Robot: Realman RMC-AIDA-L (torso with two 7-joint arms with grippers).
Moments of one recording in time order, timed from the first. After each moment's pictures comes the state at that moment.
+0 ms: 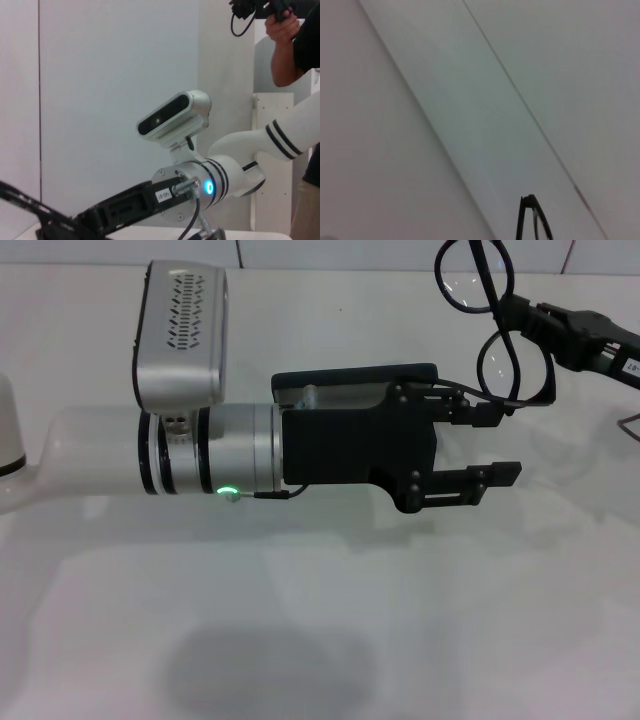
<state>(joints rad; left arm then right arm) -0.73 -2.10 1.42 0.35 1.22 1.48 -0.96 0.64 2.02 -0.63 -0.35 -1.60 -1.51 1.42</state>
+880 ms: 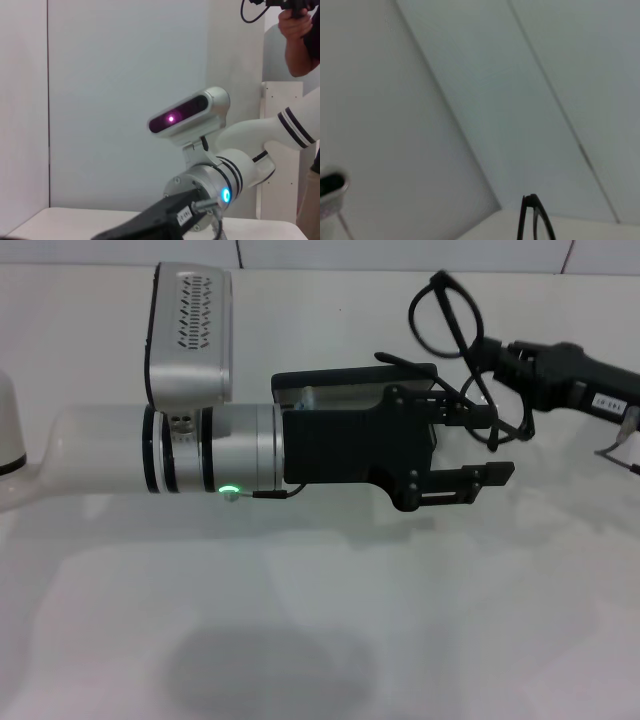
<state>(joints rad) -0.73 -2.09 1.43 0.35 1.23 1.43 -0.97 0.62 2.02 -0.81 -0.35 -1.54 -1.44 1.34</state>
